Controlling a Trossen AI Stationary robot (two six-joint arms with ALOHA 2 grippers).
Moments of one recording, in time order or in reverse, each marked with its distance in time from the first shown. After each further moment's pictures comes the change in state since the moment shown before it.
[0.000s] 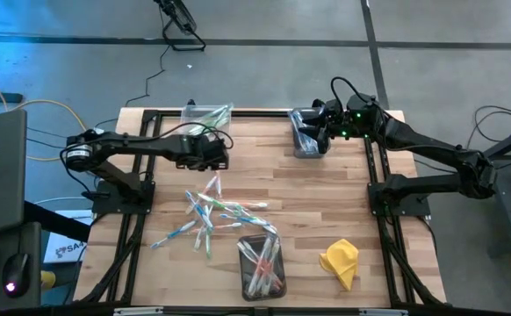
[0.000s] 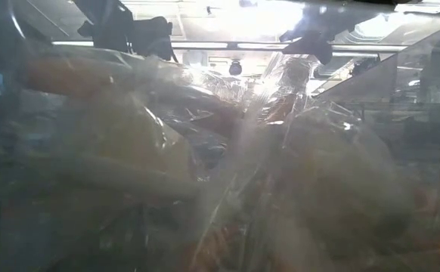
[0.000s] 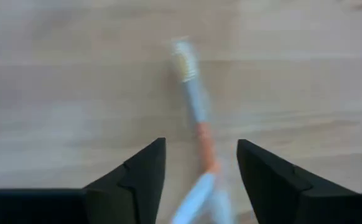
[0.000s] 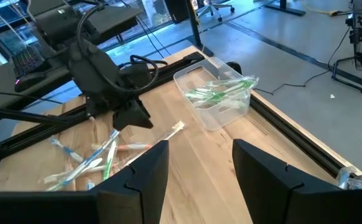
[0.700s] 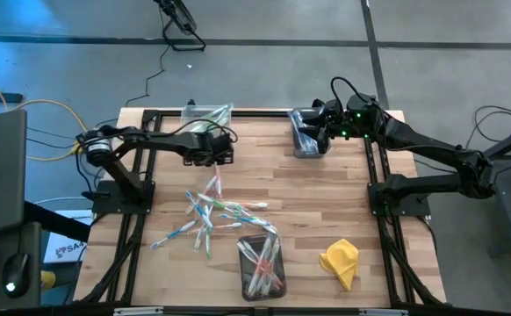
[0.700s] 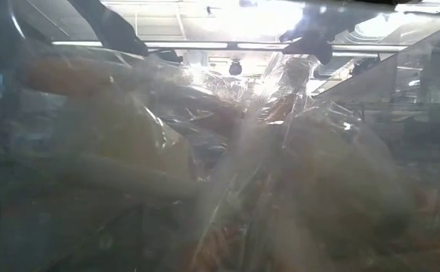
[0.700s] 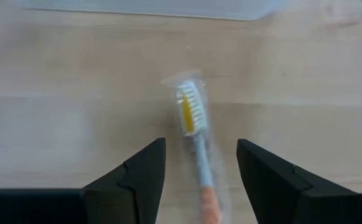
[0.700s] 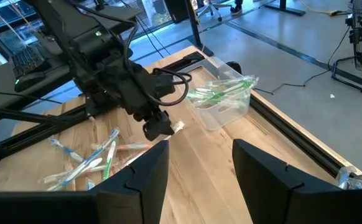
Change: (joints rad) left arm 0.102 0.175 -0.012 0.166 -0.004 0.037; right arm 0.000 0.000 0.000 -0.001 0.001 0.000
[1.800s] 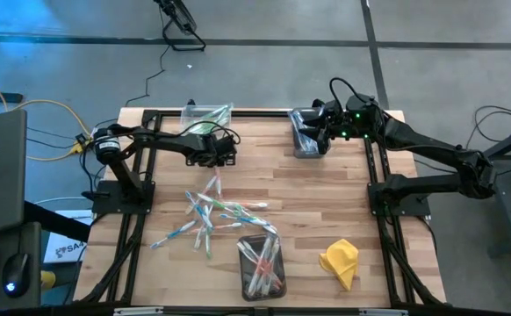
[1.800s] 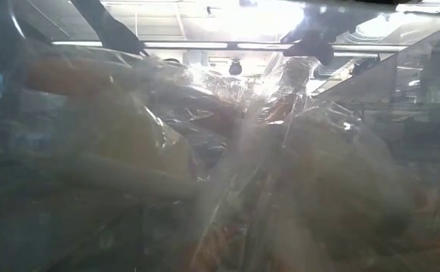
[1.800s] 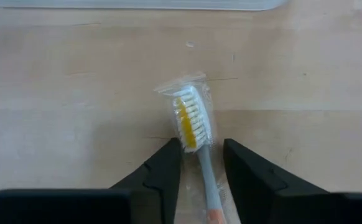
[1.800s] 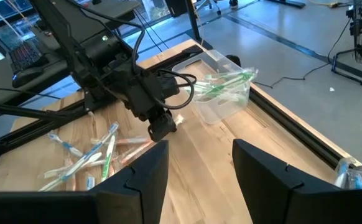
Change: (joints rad) left arm 0.000 0.102 0.001 0.065 0.009 0.033; right arm 0.000 0.000 0.000 -0.025 0.000 0.003
